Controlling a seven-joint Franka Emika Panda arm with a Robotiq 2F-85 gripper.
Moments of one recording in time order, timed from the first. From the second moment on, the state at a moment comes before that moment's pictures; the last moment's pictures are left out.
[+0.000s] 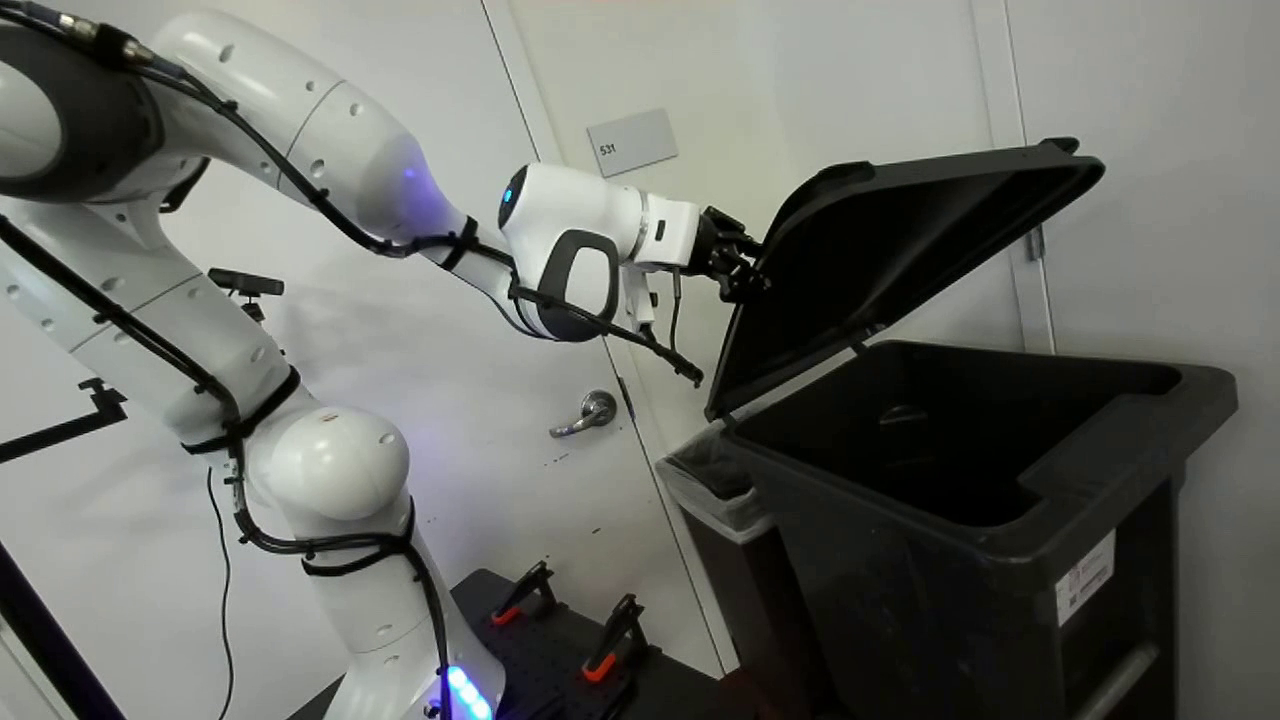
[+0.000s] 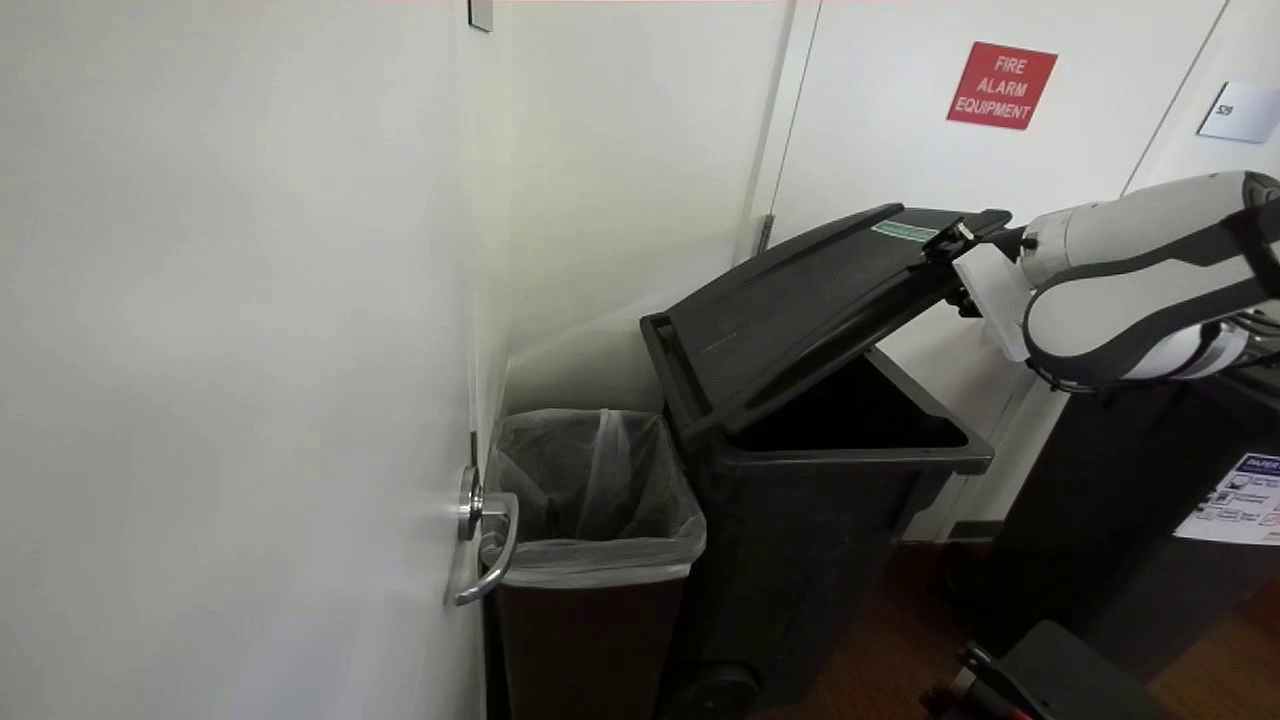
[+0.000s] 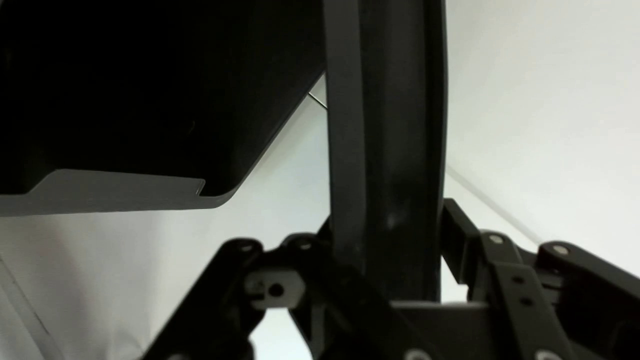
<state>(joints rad) 0.07 -0.32 -0.67 -2.75 -0.28 3.52 0.89</state>
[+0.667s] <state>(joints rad) 0.07 -0.33 -0.67 -2.74 -0.28 3.52 0.89</state>
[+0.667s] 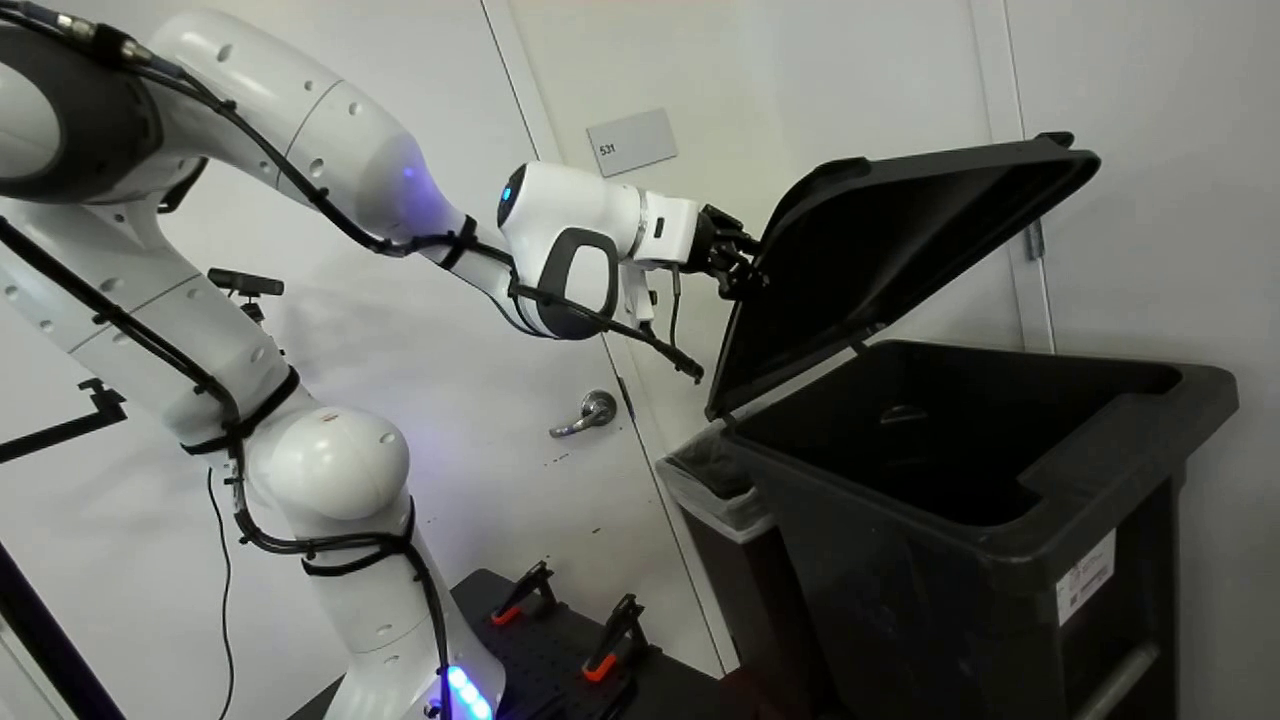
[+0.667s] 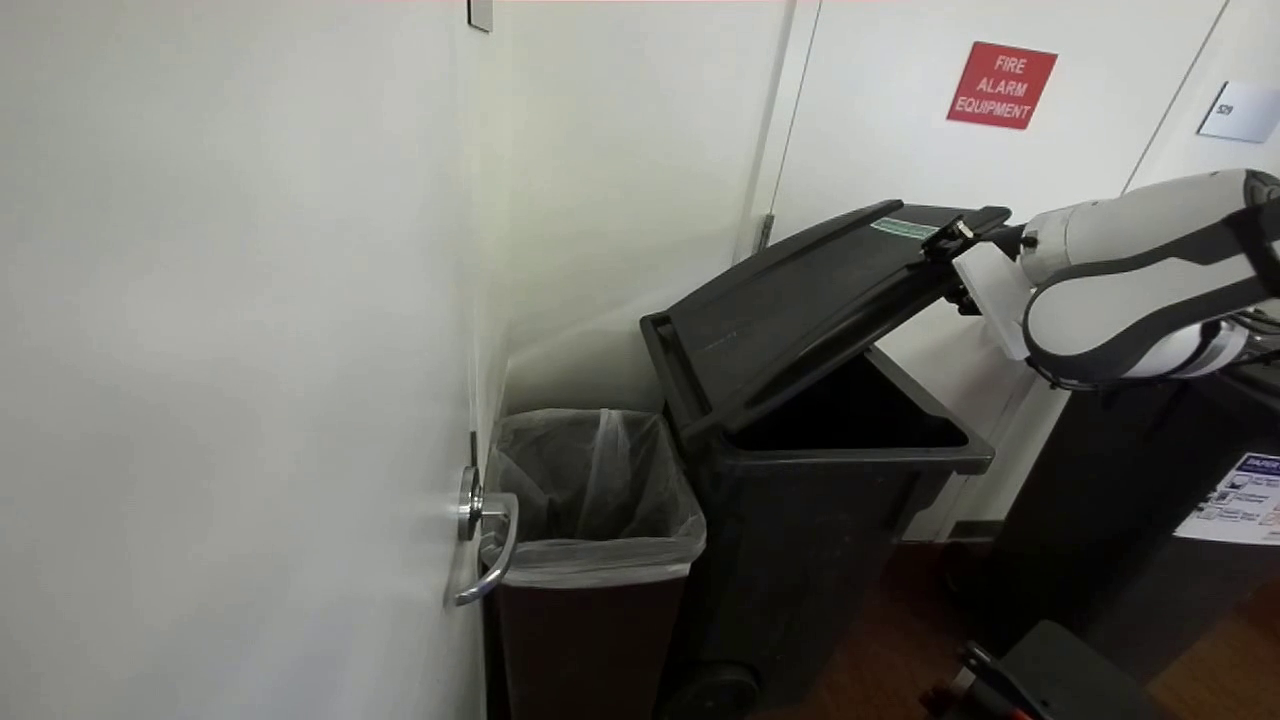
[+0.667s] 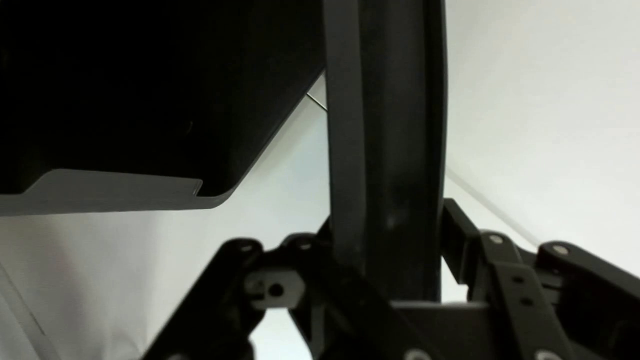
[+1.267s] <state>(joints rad) 0.10 -0.33 -0.72 -2.74 -0.30 3.52 0.89</state>
